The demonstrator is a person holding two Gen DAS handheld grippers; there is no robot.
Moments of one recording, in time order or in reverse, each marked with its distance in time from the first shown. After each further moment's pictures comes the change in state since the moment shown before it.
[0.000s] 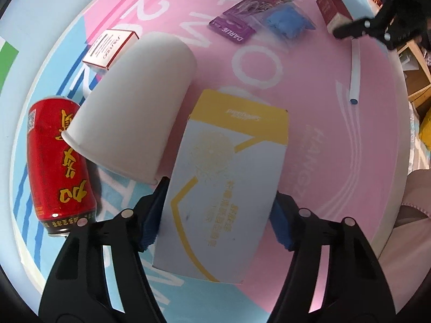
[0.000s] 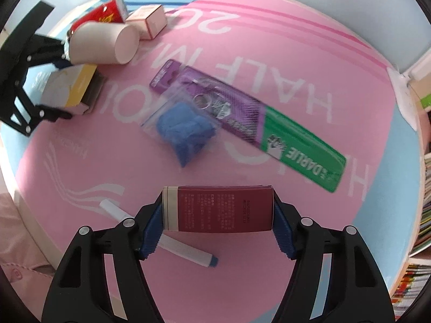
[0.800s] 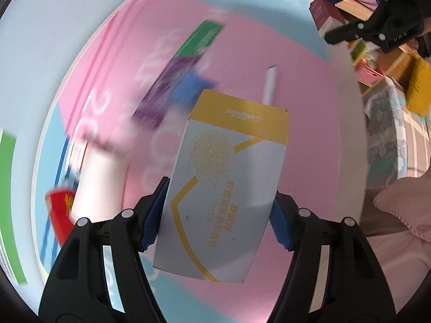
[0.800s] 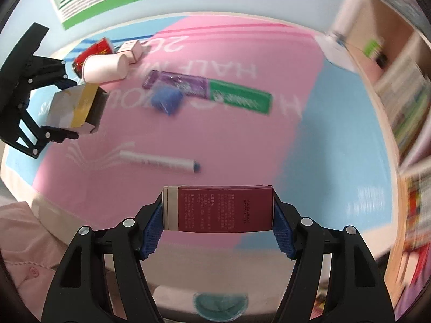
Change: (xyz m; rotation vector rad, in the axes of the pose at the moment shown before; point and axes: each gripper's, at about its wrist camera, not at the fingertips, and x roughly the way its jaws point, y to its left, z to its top) left arm -0.064 -0.103 0.038 0.245 -0.129 0.002; right arm -0.099 -0.011 -0.121 0.272 -0.117 -0.085
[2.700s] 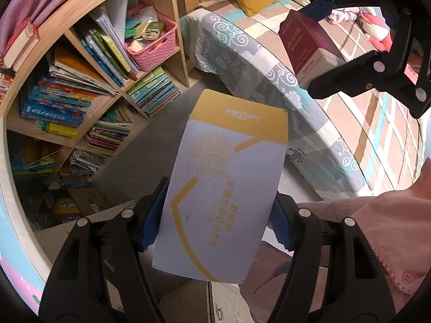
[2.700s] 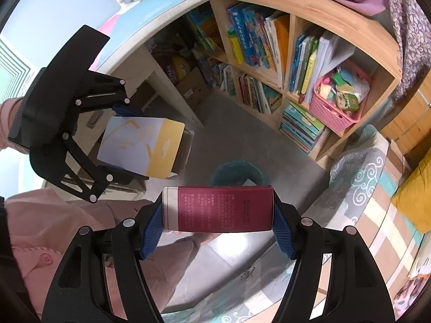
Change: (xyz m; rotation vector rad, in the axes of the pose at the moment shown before) left arm 0.055 -0.516 0.110 0.909 0.082 -0.356; right arm -0.138 -0.046 -0.504 0.861 -0.039 -0.082
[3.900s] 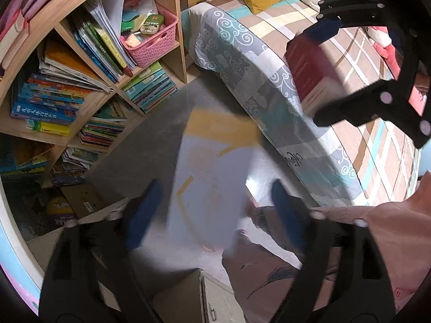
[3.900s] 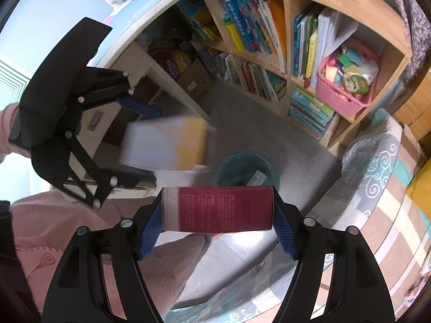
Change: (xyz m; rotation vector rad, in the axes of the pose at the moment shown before) left arm 0.021 0.010 0.024 -0.032 0.031 -0.017; right arm 0.023 -0.029 0.005 0.066 0.058 0.092
